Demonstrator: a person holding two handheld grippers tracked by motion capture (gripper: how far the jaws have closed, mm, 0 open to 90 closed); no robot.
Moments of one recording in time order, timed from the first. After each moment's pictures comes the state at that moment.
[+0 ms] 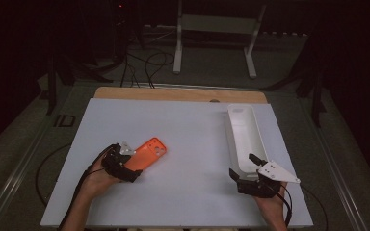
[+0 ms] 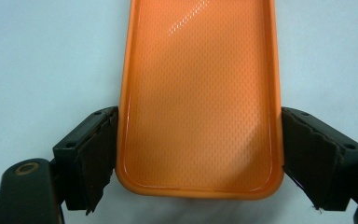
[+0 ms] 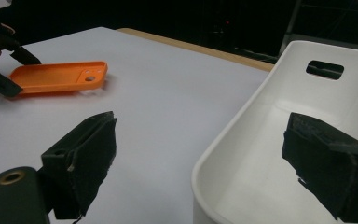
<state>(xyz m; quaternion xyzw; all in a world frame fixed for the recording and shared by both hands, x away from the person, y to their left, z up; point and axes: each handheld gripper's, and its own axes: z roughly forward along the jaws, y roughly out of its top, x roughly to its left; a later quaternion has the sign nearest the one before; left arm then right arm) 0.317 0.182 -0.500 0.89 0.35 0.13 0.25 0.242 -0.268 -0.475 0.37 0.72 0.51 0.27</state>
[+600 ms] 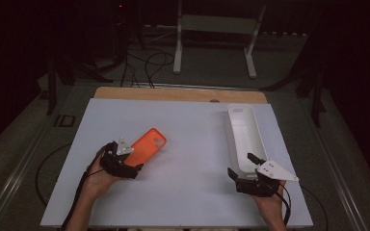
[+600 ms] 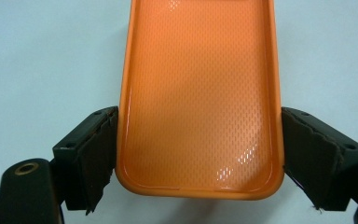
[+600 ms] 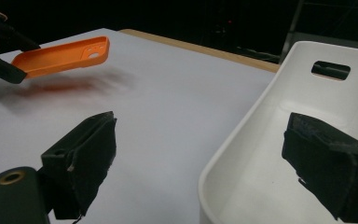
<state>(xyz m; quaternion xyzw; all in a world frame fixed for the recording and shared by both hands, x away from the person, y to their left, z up) 0.309 0.180 -0.483 0.86 0.37 0.19 0.29 0.244 -0.264 -0.473 0.37 0.72 0.52 0.27</state>
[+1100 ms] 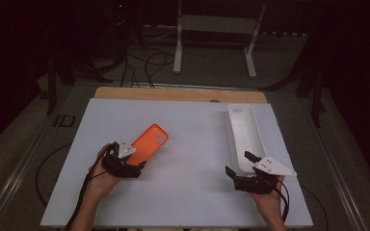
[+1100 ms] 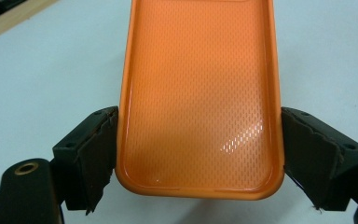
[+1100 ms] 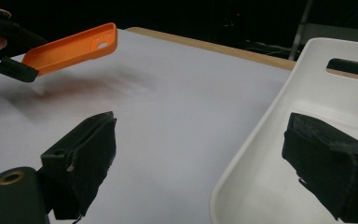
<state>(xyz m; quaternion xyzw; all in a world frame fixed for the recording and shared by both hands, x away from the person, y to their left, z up) 0.302 0.171 -0.478 0.85 0.36 0.23 0.31 0.251 -0.259 -0.467 0.38 0.73 0.52 0.24</state>
